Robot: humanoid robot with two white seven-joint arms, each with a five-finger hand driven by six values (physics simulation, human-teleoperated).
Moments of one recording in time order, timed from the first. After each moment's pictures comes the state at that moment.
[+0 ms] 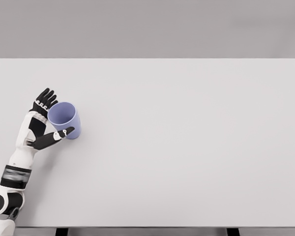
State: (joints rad) left arm 0.07 0.46 -0.23 -1.48 0.52 -0.55 -0.05; right arm -0.01 0.00 -0.19 0.05 -0.05 -0.07 0.10
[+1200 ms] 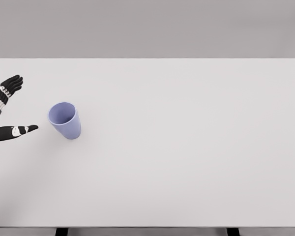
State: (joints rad) left arm 0.15 0.86 -0.15 -1.62 0.43 -0.57 -0.05; right arm -0.01 0.00 -0.19 0.05 -0.05 -0.07 0.10
